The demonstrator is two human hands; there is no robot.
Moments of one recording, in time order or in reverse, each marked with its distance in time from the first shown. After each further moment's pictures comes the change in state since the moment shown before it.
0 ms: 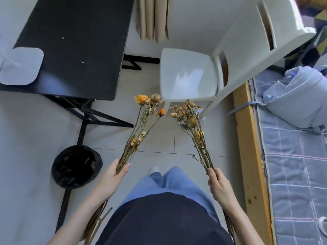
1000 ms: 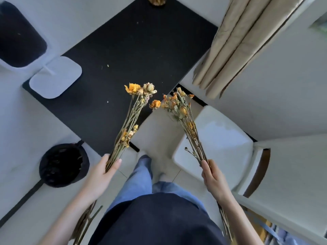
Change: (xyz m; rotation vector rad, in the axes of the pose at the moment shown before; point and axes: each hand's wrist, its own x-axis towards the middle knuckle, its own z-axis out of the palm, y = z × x) left_hand 0.191 0.182 -0.060 -0.326 0.466 -0.218; right_hand 0.352 -0.311 -0.024 -0.339 -0.449 -0.368
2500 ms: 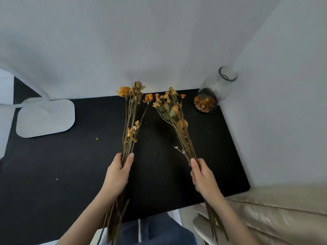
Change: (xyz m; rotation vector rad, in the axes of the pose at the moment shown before) left_hand 0.347 0.235 0.031 -0.715 0.609 -0.272; right_hand 0.468 -0.328 -0.074 -0.256 -0.605 -0.331
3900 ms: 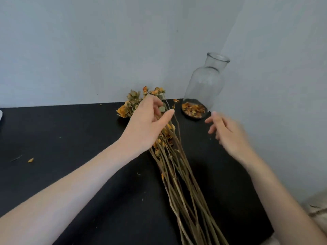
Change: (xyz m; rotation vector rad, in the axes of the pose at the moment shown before) left_hand 0.115 0.053 0.100 0.211 -0.012 1.017; right_hand 0.125 0.000 -0.050 -0.304 0.524 -0.585
